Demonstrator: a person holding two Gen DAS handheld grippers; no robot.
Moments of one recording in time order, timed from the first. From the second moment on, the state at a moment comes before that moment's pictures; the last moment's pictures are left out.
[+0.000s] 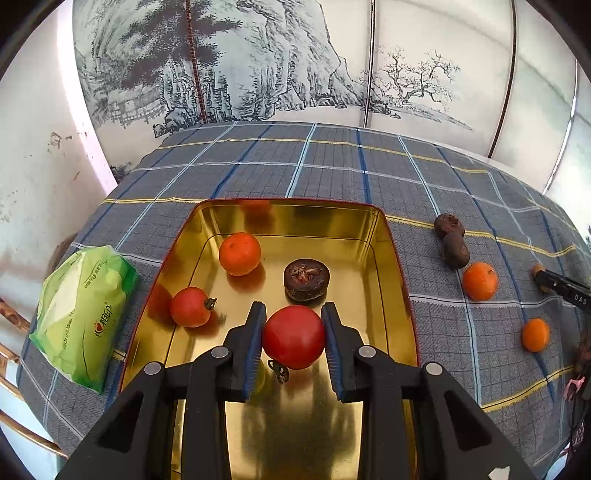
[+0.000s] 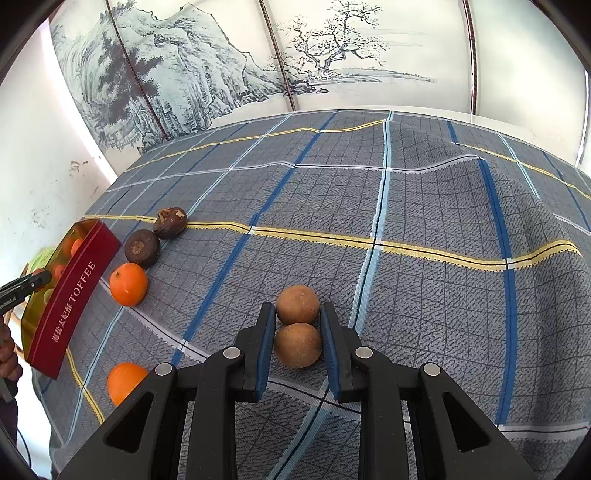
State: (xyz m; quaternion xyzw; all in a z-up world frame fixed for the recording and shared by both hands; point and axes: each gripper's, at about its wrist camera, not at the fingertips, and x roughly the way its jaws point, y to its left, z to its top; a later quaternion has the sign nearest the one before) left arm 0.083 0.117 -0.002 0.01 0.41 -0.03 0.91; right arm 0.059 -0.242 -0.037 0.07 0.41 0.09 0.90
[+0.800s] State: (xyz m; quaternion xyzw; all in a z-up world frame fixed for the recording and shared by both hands) left arm 0.078 0.110 -0.009 0.03 0.41 -0.02 0.91; right arm 0.060 -0.241 -0.037 0.07 0.41 0.09 0.90
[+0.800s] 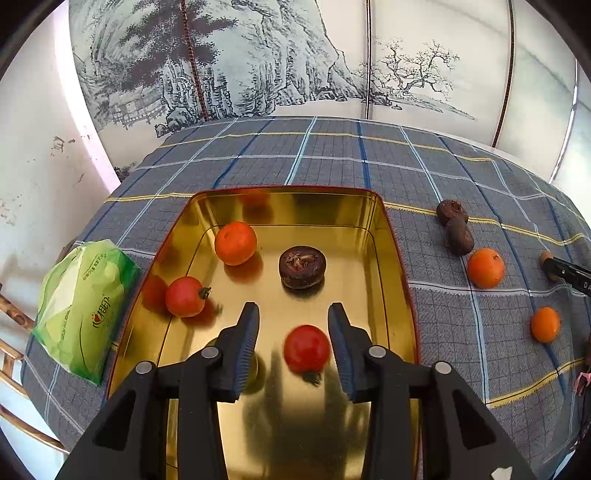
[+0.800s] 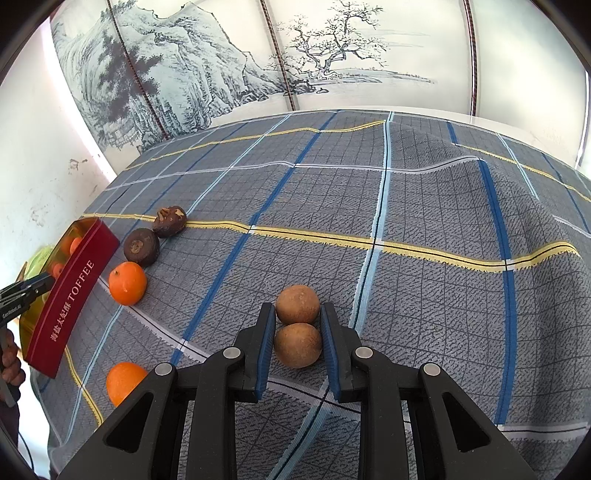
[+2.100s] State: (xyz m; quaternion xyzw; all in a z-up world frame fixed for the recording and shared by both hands) left arm -0.022 0.167 0.026 -0.03 0.37 -0.01 0.93; right arm 0.006 -0.101 0.047 0.03 0.37 0.23 0.90
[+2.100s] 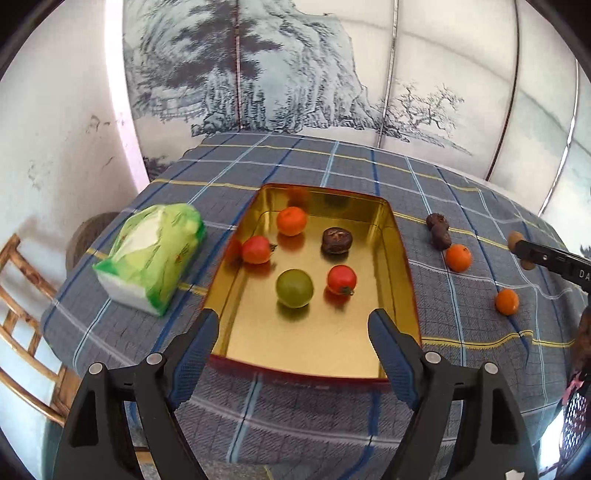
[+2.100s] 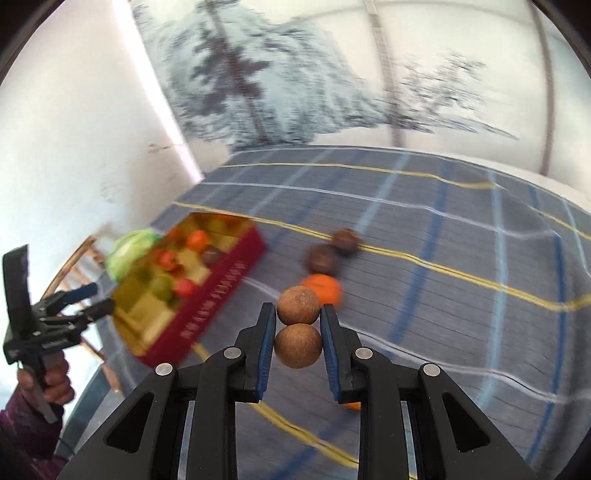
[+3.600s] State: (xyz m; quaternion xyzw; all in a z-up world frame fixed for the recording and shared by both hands) left arm -0.020 0.182 -0.007 0.01 0.39 0.03 0.92; right arm 0.142 0.101 -0.005 0.02 0.50 0.30 0.81
